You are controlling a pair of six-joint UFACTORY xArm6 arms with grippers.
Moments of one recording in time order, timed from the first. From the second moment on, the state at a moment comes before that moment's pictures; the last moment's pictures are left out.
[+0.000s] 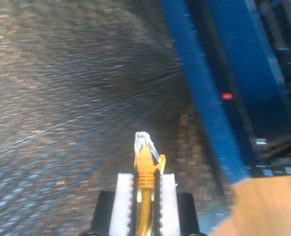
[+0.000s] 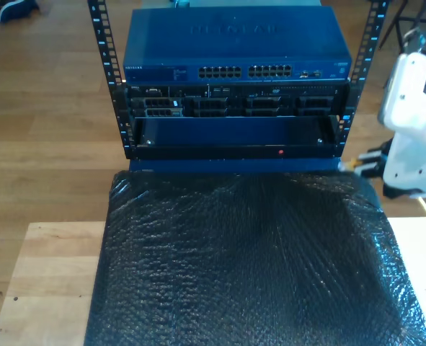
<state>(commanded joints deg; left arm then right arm) 81.3 -31.8 -4.3 -2.8 57.1 -177.5 2.9 -42.5 -30.6 30.9 38.4 -87.1</state>
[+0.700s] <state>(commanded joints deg) 81.3 -31.7 -4.3 -2.8 57.1 -177.5 12.2 -36.2 -18.0 27.1 7.4 -87.1</state>
